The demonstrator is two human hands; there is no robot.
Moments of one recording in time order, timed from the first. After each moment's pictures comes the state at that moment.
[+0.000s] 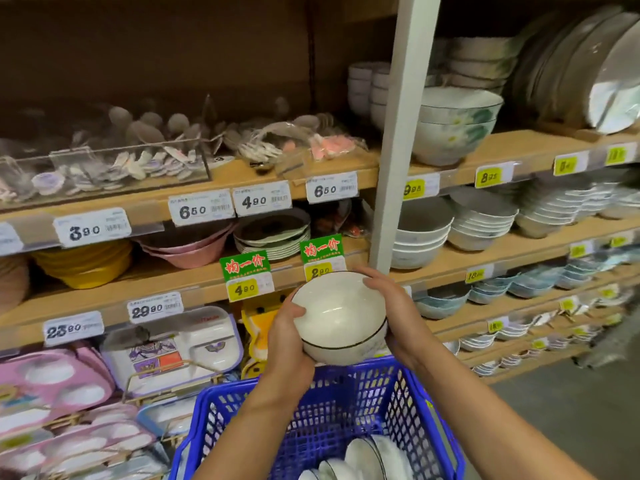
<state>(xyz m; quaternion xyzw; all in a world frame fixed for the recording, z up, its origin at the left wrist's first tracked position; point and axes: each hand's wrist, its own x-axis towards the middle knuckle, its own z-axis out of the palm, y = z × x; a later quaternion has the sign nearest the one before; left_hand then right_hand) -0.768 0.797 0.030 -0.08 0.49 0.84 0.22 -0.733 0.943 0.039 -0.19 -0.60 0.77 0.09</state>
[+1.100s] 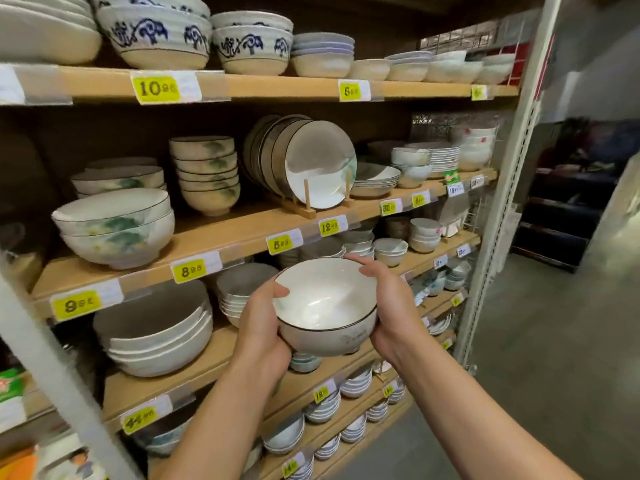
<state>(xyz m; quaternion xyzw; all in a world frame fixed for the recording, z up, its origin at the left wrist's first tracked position) -0.623 1.207 0.154 0.04 0.50 0.81 0.31 -0.542 1.320 0.157 -0.25 -0.48 0.78 0.33</state>
